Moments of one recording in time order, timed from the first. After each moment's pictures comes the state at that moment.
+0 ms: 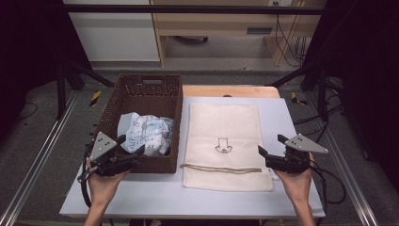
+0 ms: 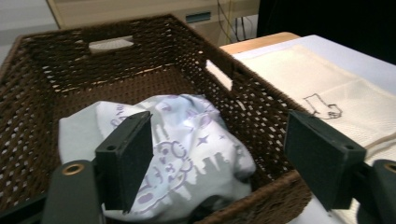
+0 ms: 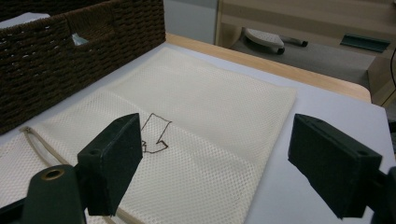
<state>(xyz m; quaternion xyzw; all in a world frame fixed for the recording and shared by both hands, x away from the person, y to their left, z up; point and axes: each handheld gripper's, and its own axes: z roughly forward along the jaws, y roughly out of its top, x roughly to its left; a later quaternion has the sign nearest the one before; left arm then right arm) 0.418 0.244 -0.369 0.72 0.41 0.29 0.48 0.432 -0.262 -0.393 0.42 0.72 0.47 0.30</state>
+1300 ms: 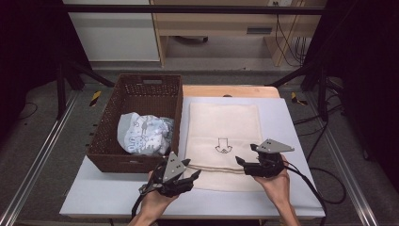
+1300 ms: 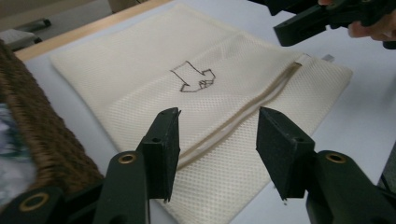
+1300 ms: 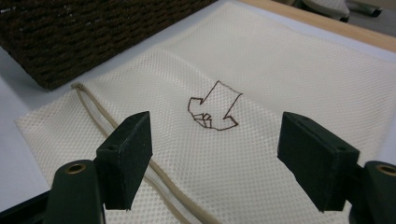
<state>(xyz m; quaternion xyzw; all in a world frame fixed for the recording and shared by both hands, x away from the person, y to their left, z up) 0.391 0.099 -0.406 0.82 0.30 0.20 0.45 0.442 -0.209 -0.423 0.38 0.79 0.44 0.21</state>
